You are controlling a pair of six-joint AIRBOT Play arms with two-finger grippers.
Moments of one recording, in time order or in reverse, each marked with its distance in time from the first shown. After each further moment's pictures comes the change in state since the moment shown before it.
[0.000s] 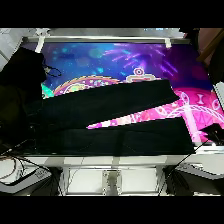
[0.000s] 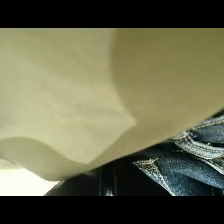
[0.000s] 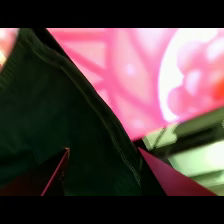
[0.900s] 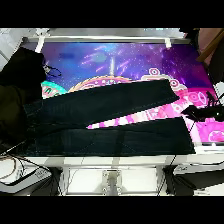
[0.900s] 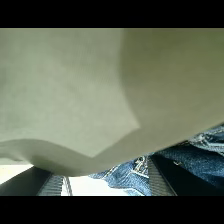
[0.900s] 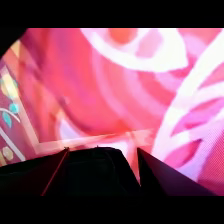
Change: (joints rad) left arm 0.002 0.000 0.008 -0.005 0.003 0.000; right arm 0.450 -0.286 0.156 0.015 -0.221 0.072
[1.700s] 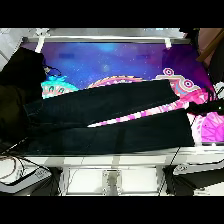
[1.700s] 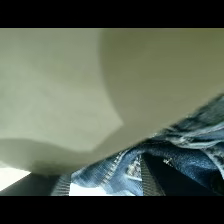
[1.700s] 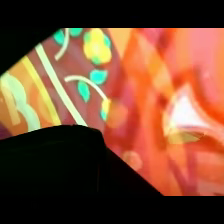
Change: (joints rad) left arm 0.000 0.000 0.031 -0.087 -0.013 0.000; right arm 0.038 -0.014 0.148 -0.005 0.048 -0.014
